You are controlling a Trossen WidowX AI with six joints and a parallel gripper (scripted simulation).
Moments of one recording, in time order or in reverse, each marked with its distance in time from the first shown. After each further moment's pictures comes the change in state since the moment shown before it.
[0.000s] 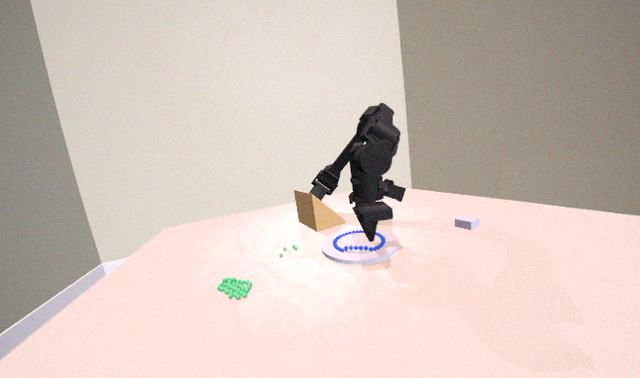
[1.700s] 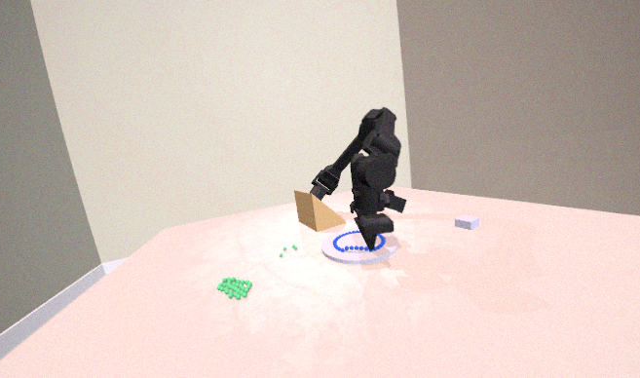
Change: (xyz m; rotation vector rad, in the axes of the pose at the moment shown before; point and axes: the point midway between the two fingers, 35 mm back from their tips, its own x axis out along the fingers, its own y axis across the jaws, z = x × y) arm 0.025 0.000 0.000 0.001 -0.001 0.002
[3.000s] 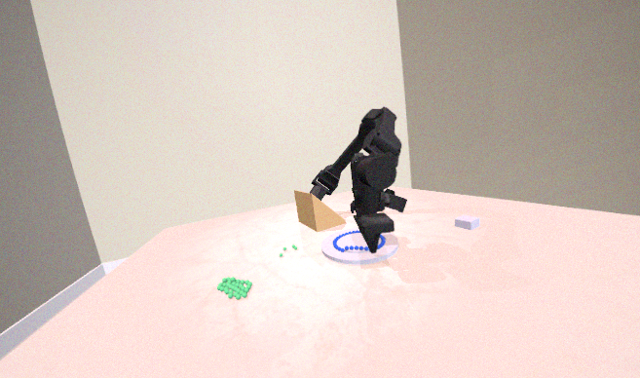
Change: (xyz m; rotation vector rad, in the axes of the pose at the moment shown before) arm -0.001 -0.002 0.001 0.001 -0.001 -0.002
